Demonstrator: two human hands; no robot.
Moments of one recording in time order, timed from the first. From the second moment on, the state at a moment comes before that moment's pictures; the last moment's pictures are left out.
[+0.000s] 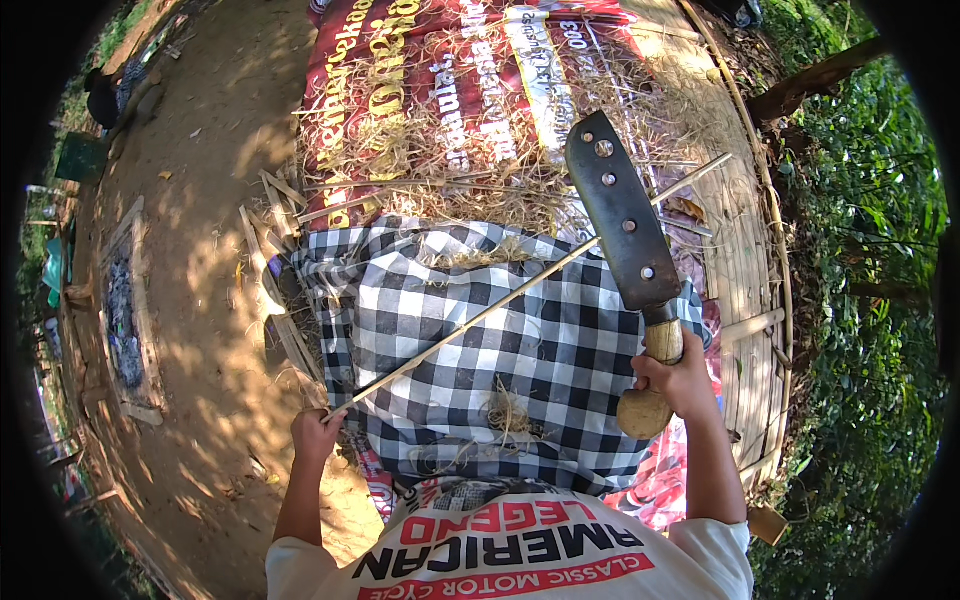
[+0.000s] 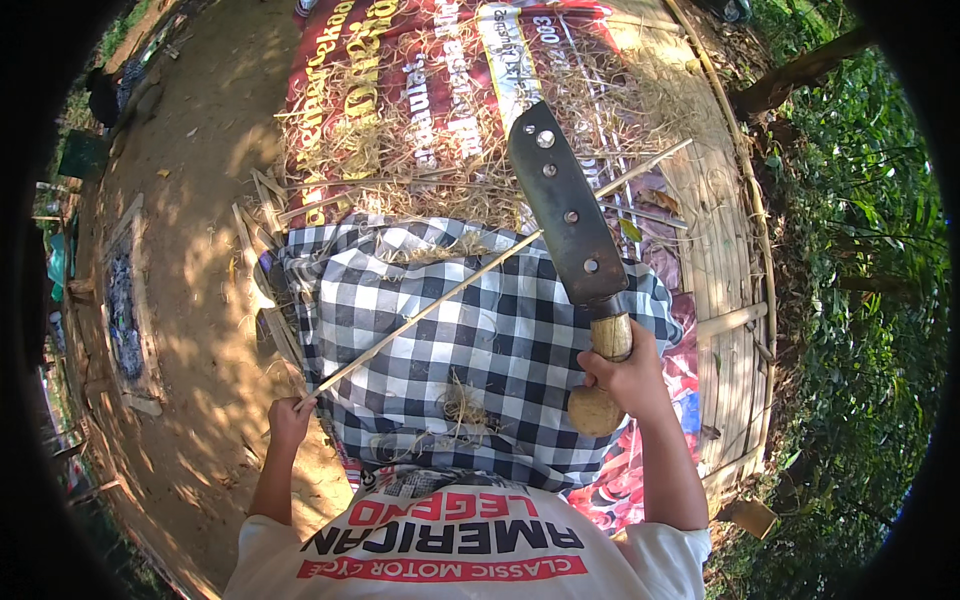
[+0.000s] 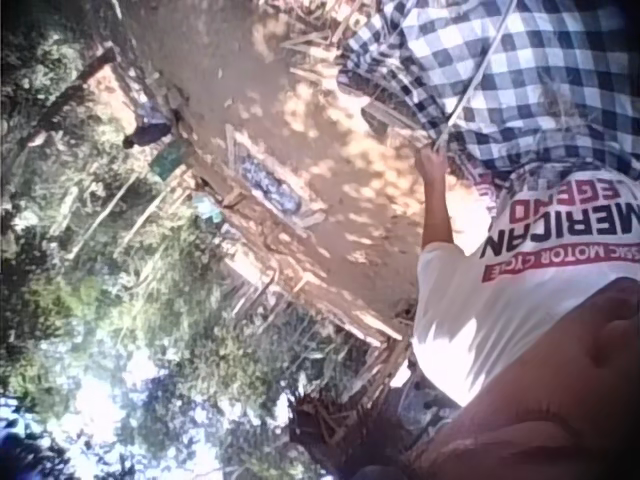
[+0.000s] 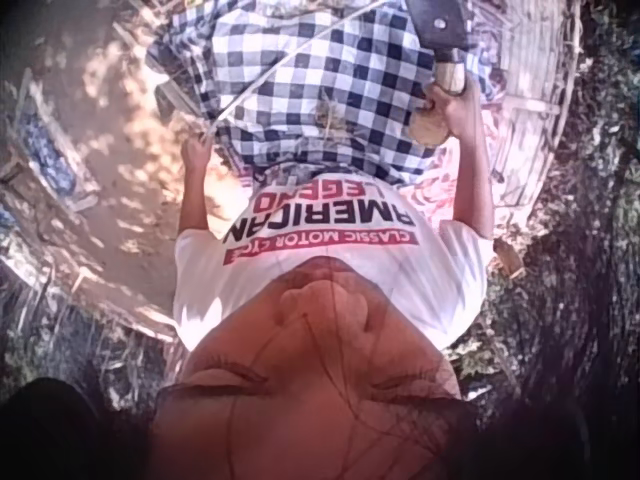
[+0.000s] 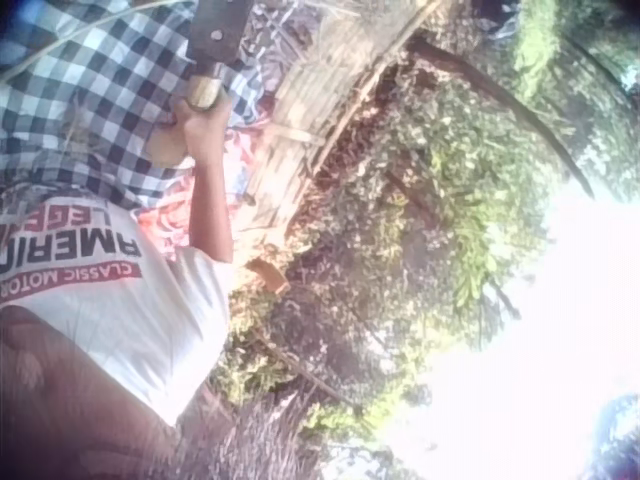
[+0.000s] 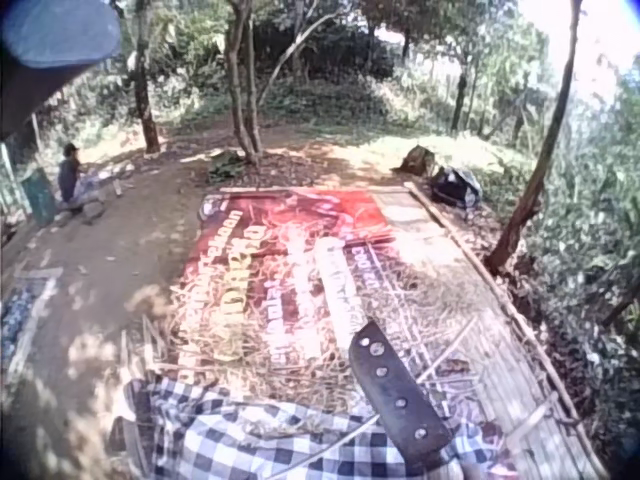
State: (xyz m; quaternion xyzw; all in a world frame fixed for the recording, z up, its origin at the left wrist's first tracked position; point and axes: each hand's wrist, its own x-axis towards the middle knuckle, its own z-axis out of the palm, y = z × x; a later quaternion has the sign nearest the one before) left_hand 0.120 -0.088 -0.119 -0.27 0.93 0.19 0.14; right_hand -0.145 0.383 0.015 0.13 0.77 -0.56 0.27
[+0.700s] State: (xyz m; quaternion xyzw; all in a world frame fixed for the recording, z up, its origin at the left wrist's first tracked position) left_hand 0.119 -0.078 -0.123 -0.30 0.92 0.19 0.14; right_hand -0.130 0.367 0.008 0.05 0.77 -0.52 0.35
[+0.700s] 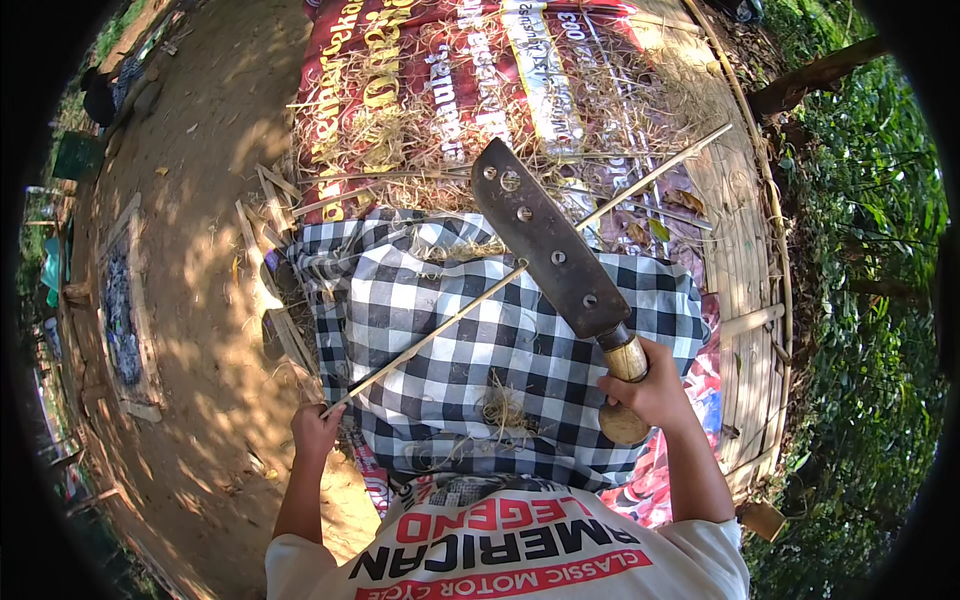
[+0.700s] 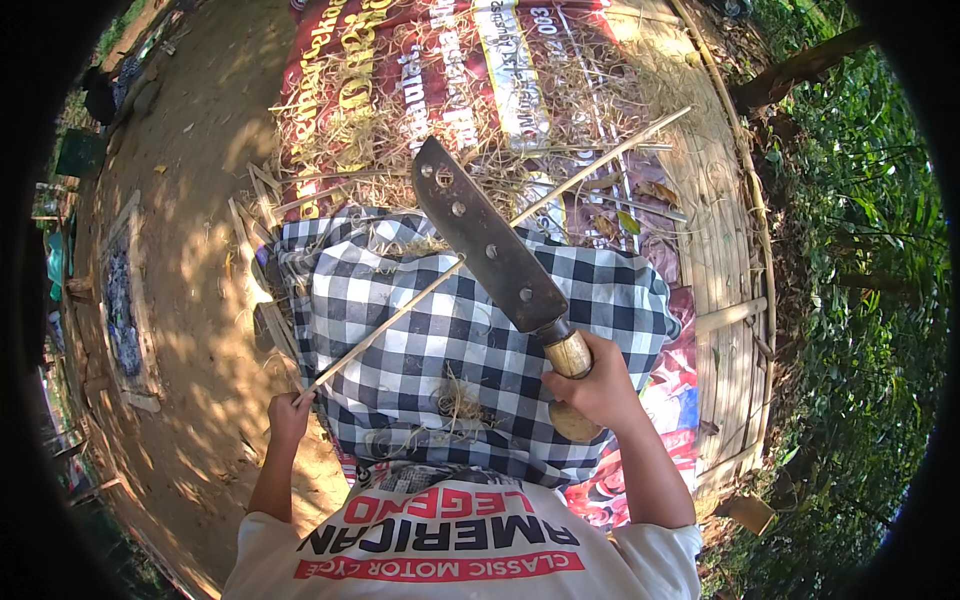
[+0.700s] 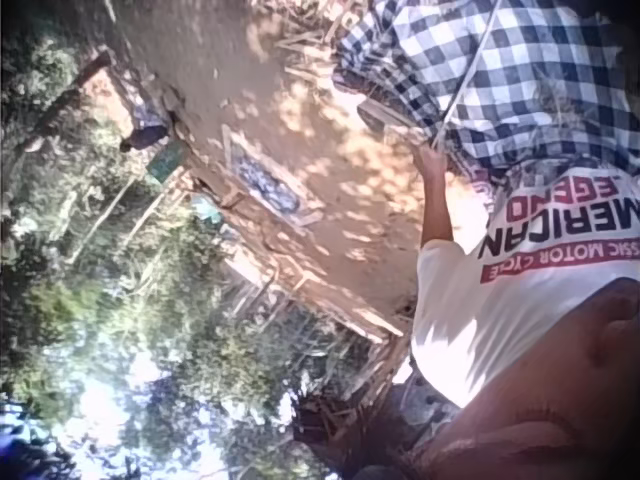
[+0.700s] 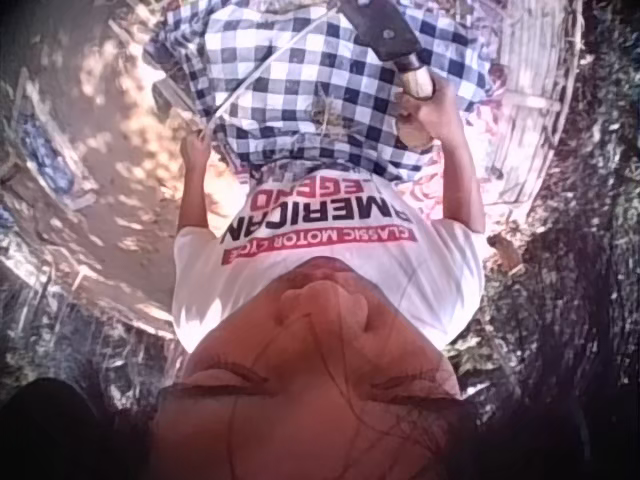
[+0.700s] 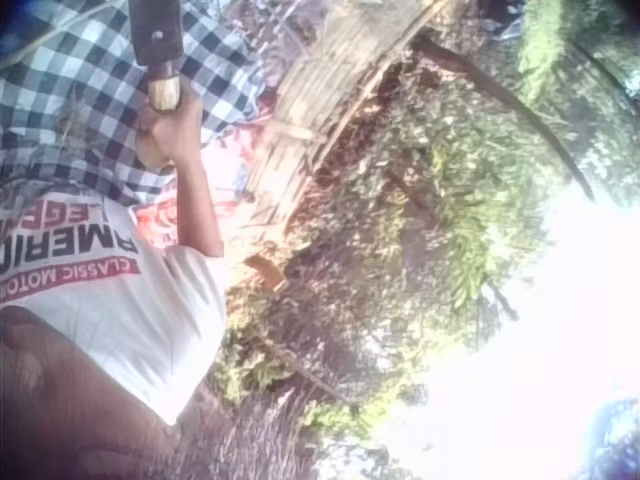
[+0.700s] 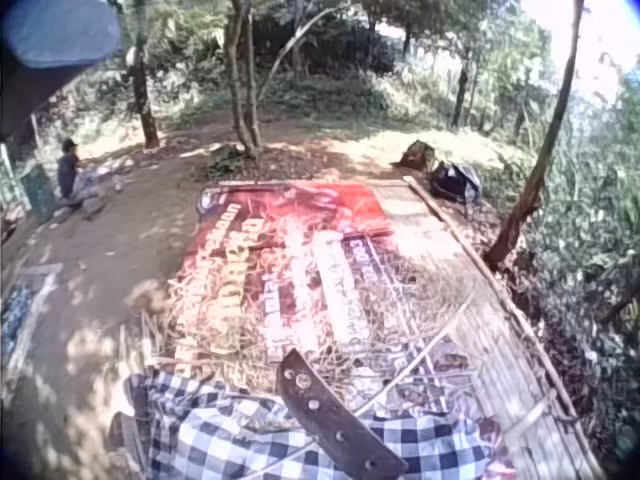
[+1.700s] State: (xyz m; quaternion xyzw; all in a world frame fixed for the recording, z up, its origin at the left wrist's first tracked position) left_hand 0.109 -0.056 -0.134 -0.31 0.92 0.22 0.10; right_hand -0.116 0.332 -0.006 0.09 0.76 -0.57 0.30
